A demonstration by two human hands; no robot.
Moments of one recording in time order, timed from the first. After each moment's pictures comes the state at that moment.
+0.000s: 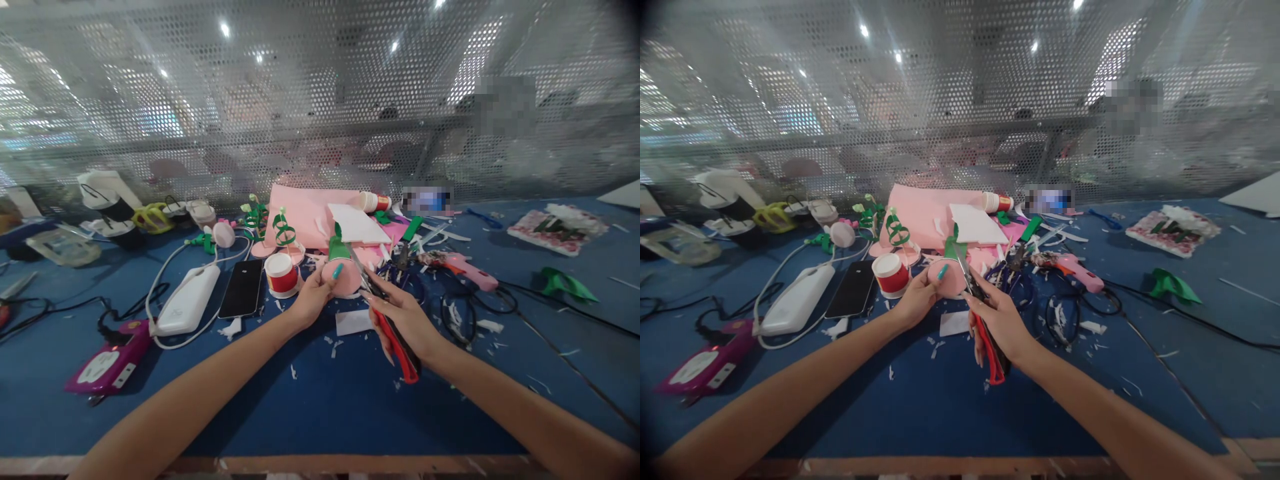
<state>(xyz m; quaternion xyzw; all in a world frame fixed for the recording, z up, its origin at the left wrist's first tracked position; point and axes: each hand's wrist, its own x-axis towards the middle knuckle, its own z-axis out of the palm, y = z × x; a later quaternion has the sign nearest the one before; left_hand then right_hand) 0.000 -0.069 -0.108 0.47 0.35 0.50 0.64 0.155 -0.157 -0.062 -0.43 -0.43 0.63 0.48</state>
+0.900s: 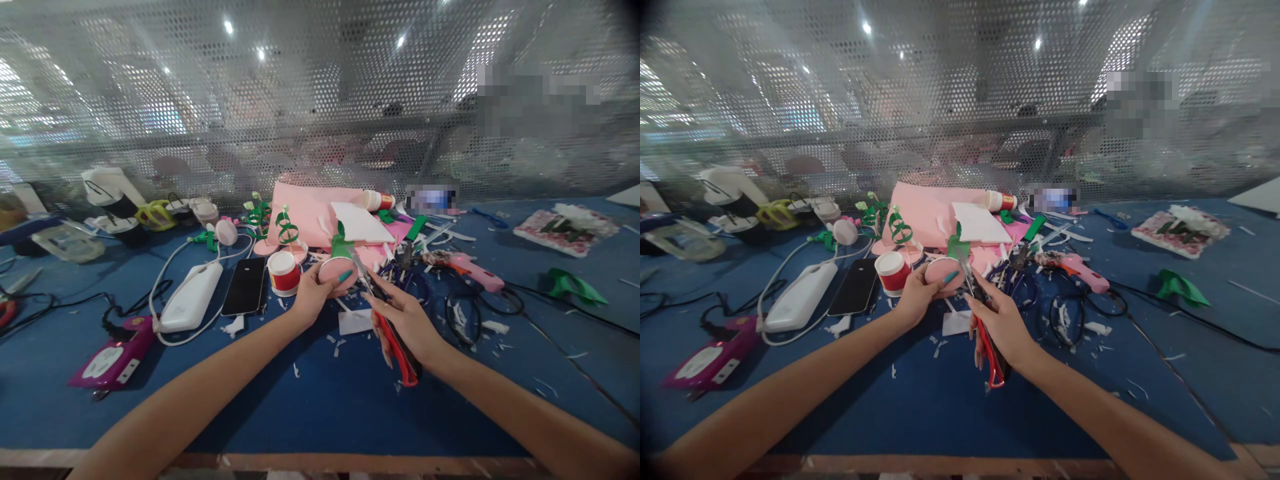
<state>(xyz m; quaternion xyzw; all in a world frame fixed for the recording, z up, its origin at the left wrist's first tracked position) -0.003 -0.072 -0.103 0.47 0.36 0.54 0.61 0.153 -0.158 -0.070 -0.44 -0.44 0.62 0.48</state>
